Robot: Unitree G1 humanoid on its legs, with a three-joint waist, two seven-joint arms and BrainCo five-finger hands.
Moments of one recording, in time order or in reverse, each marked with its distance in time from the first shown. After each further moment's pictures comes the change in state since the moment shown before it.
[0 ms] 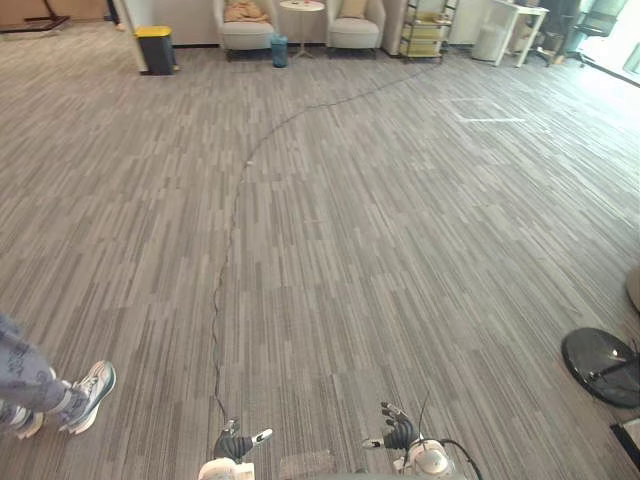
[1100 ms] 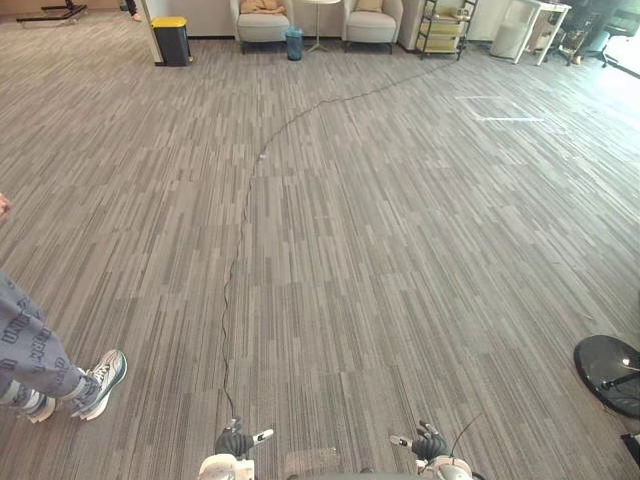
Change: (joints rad) left arm -0.049 0.015 -0.026 0.076 0.013 0.021 0.001; right arm 0.010 0.021 -0.247 0.072 0.202 0.018 -0.033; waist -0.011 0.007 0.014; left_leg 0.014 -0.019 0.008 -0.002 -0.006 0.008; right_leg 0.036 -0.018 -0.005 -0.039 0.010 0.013
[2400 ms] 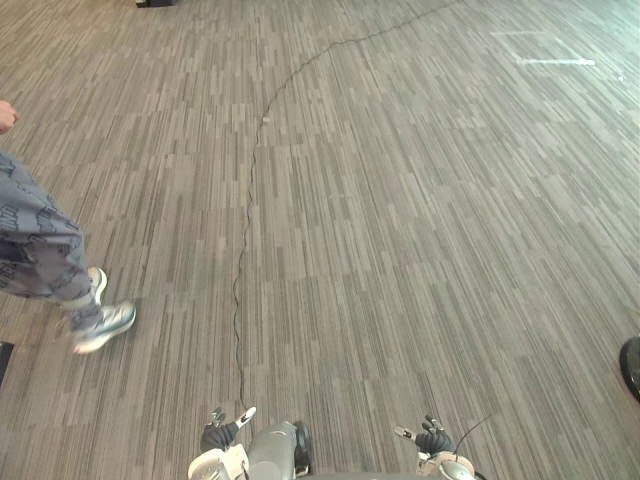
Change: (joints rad) left arm 0.054 -0.055 0.152 -0.150 -0.178 0.000 -0.010; right arm 0.036 0.038 -0.096 -0.106 0.031 0.015 -0.025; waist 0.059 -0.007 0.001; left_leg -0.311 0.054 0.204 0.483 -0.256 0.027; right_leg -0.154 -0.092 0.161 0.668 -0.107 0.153
